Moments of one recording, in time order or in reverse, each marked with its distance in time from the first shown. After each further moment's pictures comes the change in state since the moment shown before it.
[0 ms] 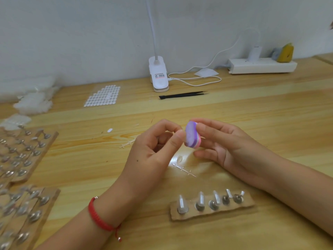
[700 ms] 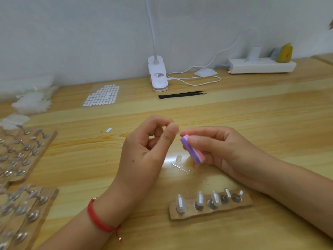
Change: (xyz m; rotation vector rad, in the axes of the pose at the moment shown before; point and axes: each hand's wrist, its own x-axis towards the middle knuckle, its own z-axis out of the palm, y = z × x) left_hand -0.001 0.000 0.000 0.114 0.129 0.073; right_hand -0.001 0.003 0.004 -0.174 -0.020 -0.010
